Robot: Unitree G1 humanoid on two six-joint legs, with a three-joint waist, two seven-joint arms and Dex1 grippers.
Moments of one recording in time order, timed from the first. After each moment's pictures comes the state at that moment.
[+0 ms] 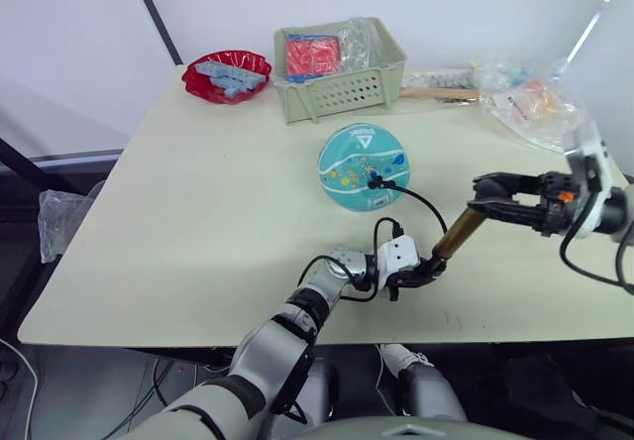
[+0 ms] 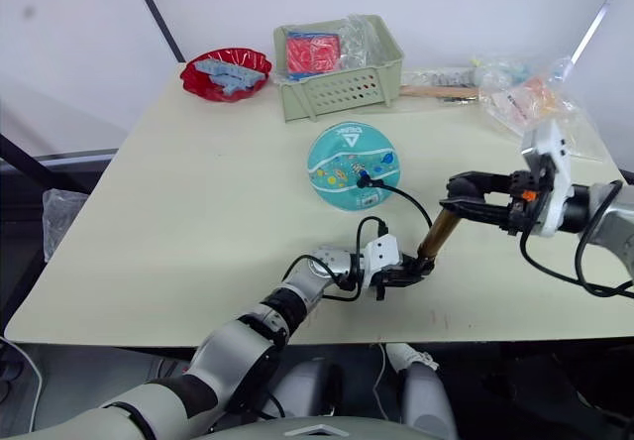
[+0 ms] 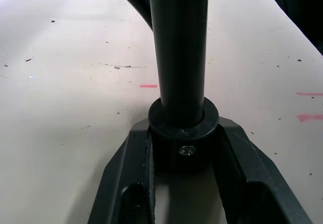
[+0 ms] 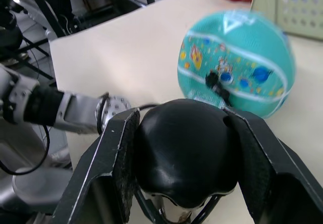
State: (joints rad) left arm -0.69 -0.05 -0.34 1.14 0.16 -0.44 -0.92; right arm -0.39 -0.99 -0.22 -0.23 0.89 0.79 1.03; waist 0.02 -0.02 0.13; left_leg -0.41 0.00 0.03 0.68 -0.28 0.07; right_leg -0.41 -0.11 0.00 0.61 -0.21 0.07
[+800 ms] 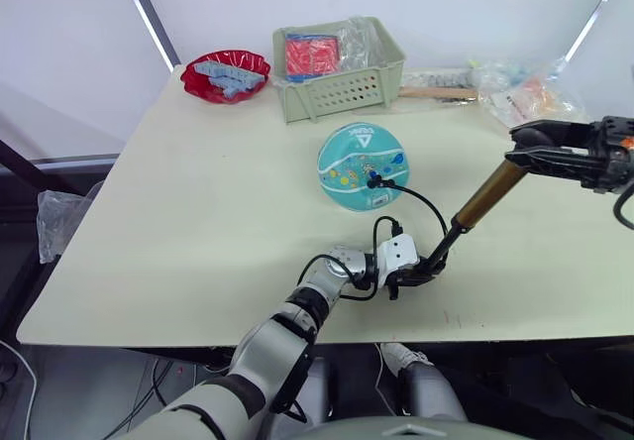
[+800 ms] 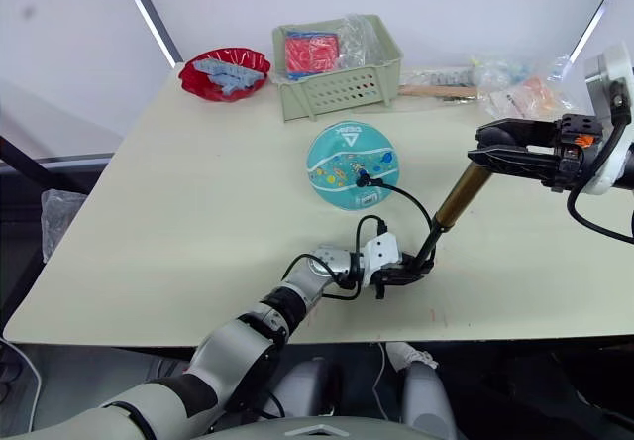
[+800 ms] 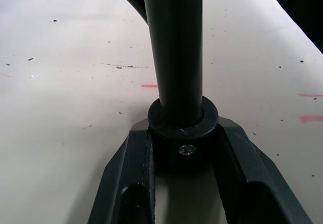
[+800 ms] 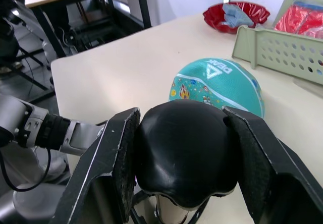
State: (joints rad) left arm -0.69 -0.05 -0.34 1.14 0.16 -0.43 -0.91; right arm -0.46 -1.04 -0.29 -0.20 0.96 0.83 1.04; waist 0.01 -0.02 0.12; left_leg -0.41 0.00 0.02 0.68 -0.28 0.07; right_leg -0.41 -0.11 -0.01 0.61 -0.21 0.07
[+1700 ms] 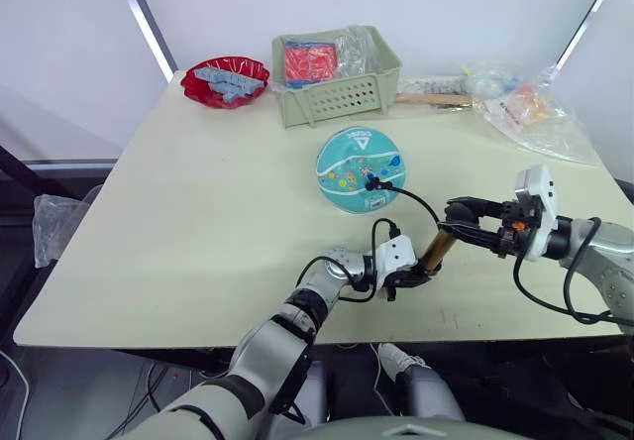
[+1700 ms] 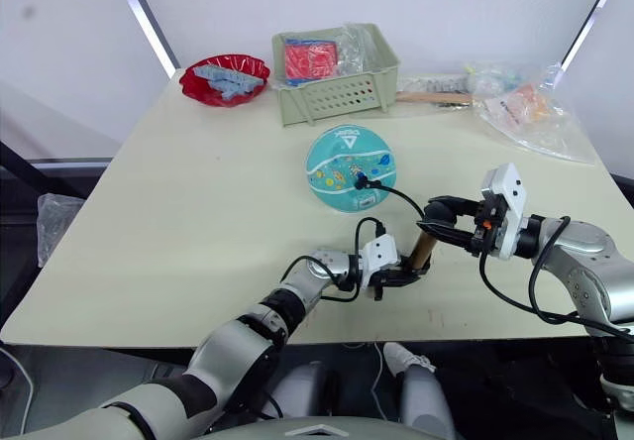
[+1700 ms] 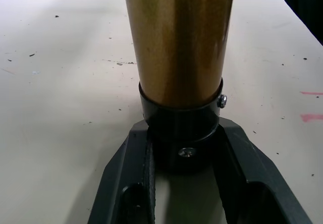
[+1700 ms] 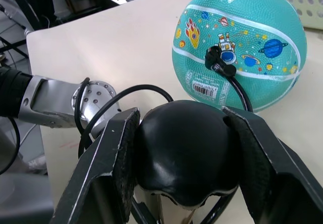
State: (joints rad) left arm -0.70 -0.05 -0.34 1.15 0.16 -0.42 -0.90; right arm -0.21 -0.78 -0.08 -0.23 0.67 0.53 0.96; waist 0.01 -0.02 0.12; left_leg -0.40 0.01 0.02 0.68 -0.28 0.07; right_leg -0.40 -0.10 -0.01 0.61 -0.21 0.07
